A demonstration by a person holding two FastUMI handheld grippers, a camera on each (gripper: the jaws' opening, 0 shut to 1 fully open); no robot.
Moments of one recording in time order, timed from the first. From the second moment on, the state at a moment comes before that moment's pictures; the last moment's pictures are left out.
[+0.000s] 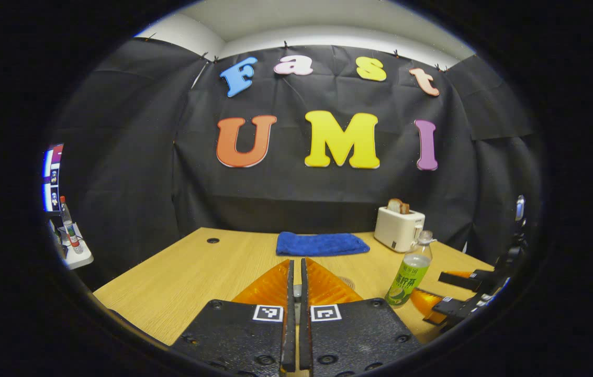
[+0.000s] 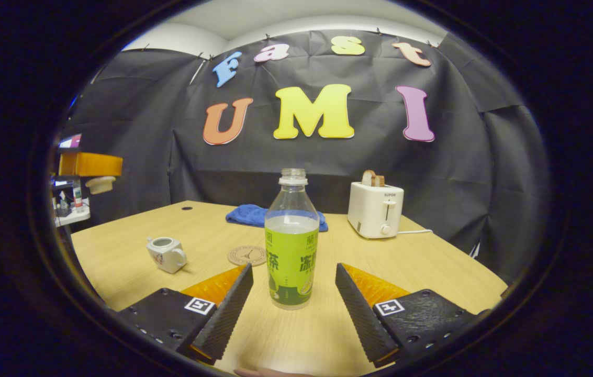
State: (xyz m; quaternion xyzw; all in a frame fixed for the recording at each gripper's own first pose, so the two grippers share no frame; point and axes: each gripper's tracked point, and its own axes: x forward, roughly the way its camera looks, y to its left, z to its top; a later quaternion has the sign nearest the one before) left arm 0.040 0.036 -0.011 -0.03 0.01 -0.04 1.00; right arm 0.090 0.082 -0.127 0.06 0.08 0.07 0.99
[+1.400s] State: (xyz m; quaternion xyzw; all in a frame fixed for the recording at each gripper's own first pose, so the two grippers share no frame) left arm 0.009 0.125 -0.001 -0.07 0.02 -0.04 1.00; right arm 0.133 0.158 -0.083 -0.29 0.09 0.00 0.95
